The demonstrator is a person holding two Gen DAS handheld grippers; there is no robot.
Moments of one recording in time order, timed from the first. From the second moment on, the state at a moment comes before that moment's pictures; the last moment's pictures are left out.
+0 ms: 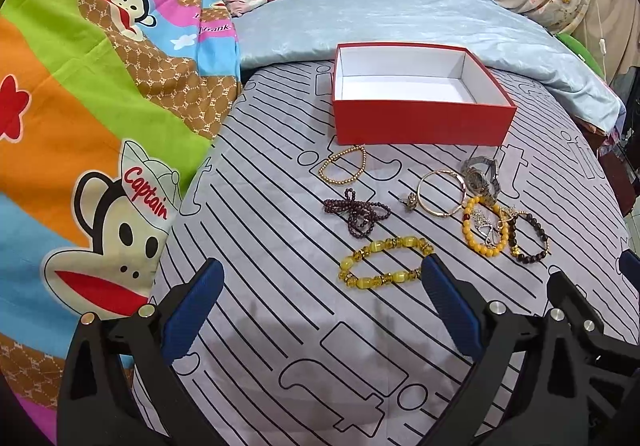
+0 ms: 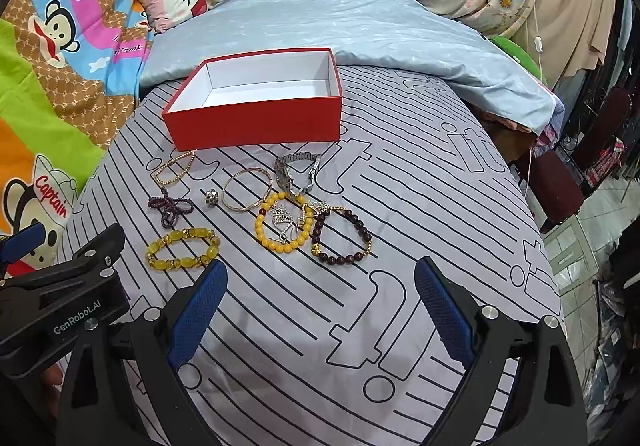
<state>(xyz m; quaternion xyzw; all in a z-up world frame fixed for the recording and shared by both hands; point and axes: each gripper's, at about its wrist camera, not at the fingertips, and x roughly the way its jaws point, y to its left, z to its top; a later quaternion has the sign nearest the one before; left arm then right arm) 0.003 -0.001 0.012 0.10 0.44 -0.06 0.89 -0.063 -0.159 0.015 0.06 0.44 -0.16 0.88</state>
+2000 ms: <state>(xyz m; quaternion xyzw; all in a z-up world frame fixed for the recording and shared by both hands) 0.000 0.003 0.018 0.09 0.45 -0.06 0.89 -0.072 -0.160 0.021 0.07 0.43 -0.17 0.88</state>
